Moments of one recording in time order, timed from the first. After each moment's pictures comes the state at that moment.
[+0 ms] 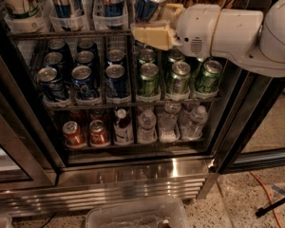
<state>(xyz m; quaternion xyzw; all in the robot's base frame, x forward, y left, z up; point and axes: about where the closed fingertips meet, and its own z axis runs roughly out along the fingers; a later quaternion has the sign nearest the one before) 0.562 -0.012 1.041 -0.44 0.59 0.28 0.62</state>
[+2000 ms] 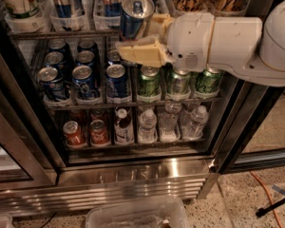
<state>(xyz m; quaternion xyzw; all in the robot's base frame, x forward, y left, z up) 0.507 0.015 1.039 -0.50 0.55 0.29 0.60</state>
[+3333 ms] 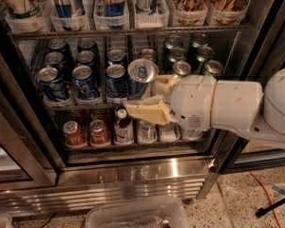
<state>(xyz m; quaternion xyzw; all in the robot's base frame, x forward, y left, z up) 0.447 0.006 0.947 -0.47 0.63 0.30 0.55</state>
